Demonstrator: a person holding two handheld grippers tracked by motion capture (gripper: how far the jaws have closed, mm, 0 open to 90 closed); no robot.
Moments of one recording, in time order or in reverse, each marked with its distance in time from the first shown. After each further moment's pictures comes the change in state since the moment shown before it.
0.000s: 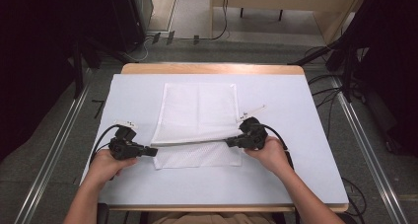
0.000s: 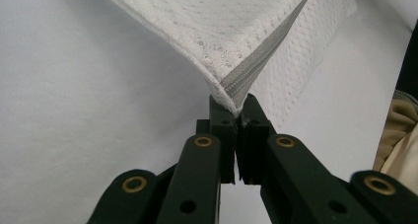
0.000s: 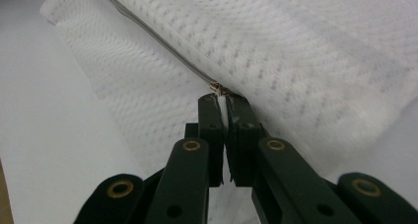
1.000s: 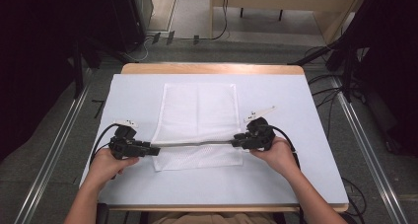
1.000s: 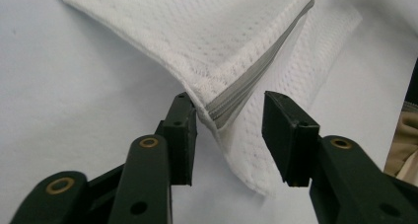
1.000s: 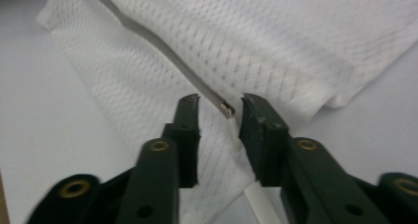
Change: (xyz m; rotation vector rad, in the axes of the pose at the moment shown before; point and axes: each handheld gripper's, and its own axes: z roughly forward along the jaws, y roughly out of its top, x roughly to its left) left arm -0.008 0.005 -0.004 -0.065 0.045 0.020; right arm -0.002 -0.008 -0.018 -0.078 -0.042 -0.025
